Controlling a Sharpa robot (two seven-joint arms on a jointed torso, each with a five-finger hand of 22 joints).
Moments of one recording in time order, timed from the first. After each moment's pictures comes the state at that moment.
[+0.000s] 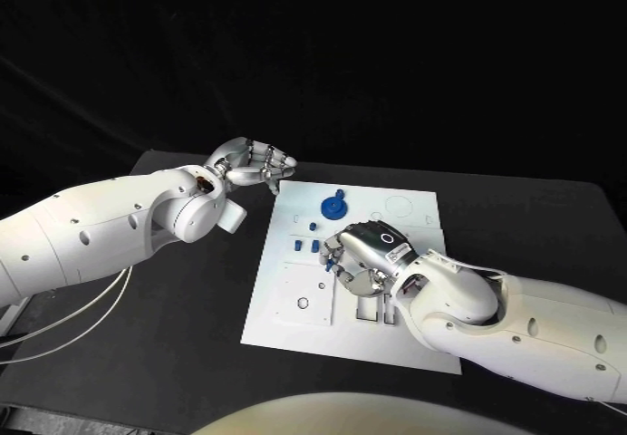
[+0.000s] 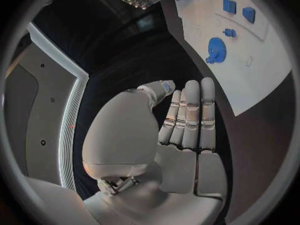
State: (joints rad) left arm 1.19 -0.87 0.02 1.41 -0.42 -0.23 0.20; left_hand 1.40 -0.19 0.56 0.07 0.31 0.84 0.21 0.32 0.28 0.83 0.14 0.55 0.09 1.04 0.06 1.13 0.40 0.17 0.87 0.15 1.01 0.59; right arm 1.08 -0.69 -0.14 1.74 -1.79 -0.49 -0.25; right_hand 1.36 -0.24 0.77 0.01 0.29 1.08 0.11 0.34 0.40 1.24 0.08 0.17 0.13 1.47 -0.02 1.35 1.10 0.09 1.38 0.08 1.25 1.31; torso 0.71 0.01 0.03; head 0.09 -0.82
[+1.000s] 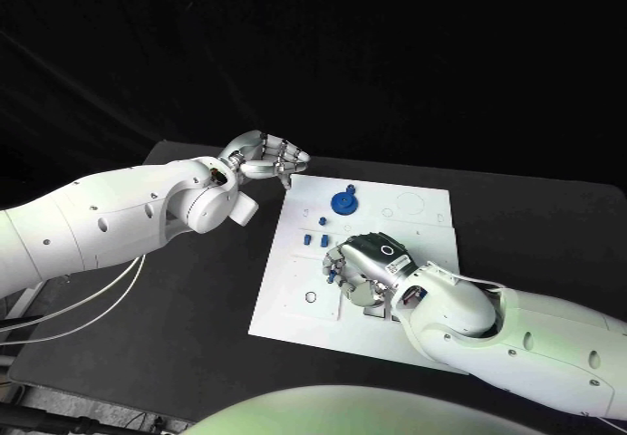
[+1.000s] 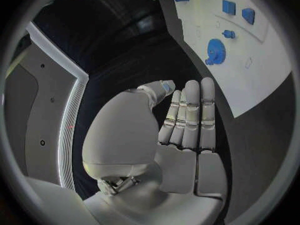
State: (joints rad) left arm 1.19 -0.87 0.02 1.41 -0.43 -0.22 0.20; left_hand 1.40 -0.19 0.56 0.07 0.31 0.84 0.21 0.32 0.28 0.83 0.15 0.55 0.09 1.04 0.06 1.13 0.40 0.17 0.87 0.15 1.01 0.59; right arm 1.04 -0.66 -0.15 1.71 -1.81 -0.47 -0.25; right_hand 1.36 -0.24 0.77 0.00 0.29 1.07 0.11 0.34 0.40 1.24 0.08 0.18 0.13 1.47 -0.02 1.35 1.10 0.09 1.38 0.08 1.25 1.31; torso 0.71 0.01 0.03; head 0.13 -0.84
